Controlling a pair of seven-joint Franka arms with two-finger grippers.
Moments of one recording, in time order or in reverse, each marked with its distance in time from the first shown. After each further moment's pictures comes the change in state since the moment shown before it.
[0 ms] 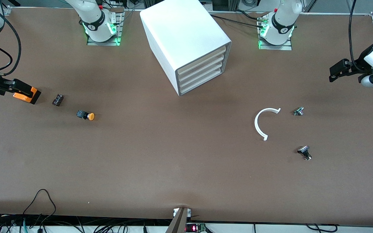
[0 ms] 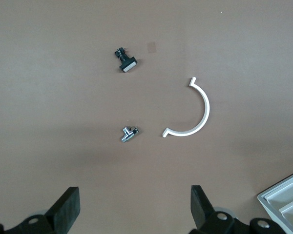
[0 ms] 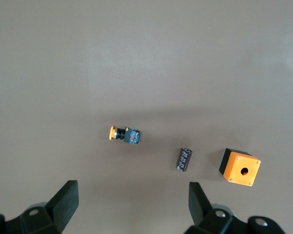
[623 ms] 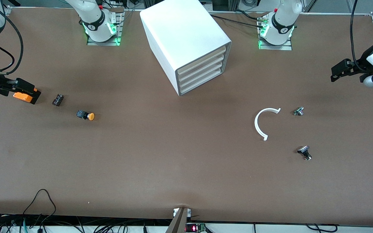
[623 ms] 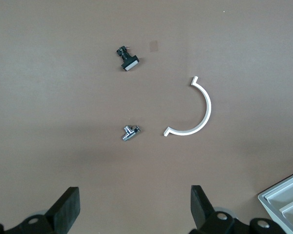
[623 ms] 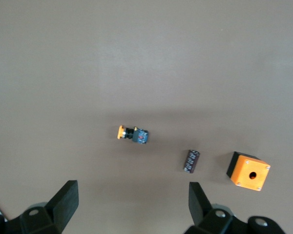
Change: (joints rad) left arm 0.002 0.000 0.003 0.002 0.000 -0.003 0.000; right arm 0.004 0.000 0.001 0.004 0.041 -0.001 -0.006
